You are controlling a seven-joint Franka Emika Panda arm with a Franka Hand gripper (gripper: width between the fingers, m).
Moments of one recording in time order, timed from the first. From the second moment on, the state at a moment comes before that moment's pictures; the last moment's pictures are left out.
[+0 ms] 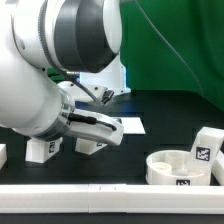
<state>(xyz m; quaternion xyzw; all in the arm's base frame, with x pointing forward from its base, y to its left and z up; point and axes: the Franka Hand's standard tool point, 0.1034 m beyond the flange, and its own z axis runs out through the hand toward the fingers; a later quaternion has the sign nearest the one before) 0.482 -0.073 0.026 -0.85 0.22 0.47 0.11</state>
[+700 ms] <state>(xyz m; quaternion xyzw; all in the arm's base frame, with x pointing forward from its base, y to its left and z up) 0.471 -0.063 0.012 -0.85 0.22 0.47 0.10</state>
